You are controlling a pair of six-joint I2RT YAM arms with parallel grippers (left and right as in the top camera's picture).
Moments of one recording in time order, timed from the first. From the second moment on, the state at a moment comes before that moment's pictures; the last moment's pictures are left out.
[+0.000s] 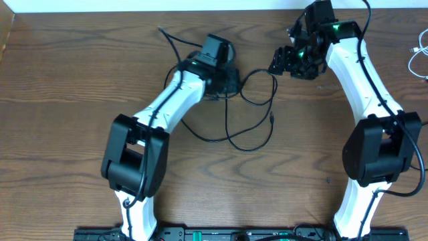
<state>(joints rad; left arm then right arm) -0.41 2.01 1.51 -0.56 0.25 -0.45 0.16 2.07 1.85 -1.08 -0.35 0.25</state>
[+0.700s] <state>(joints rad) -0.11 1.83 1.51 -0.76 0.23 -0.40 0.37 2.27 1.85 -0.96 -0.18 0.07</state>
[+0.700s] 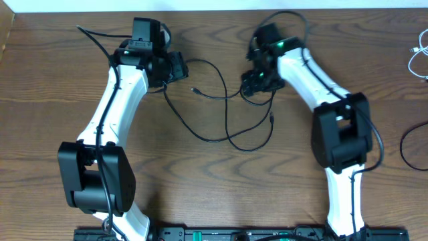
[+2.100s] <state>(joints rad) -0.06 1.83 1.51 -0.83 0.23 -0.38 0.59 2.44 2.05 -1.03 0.04 0.62</state>
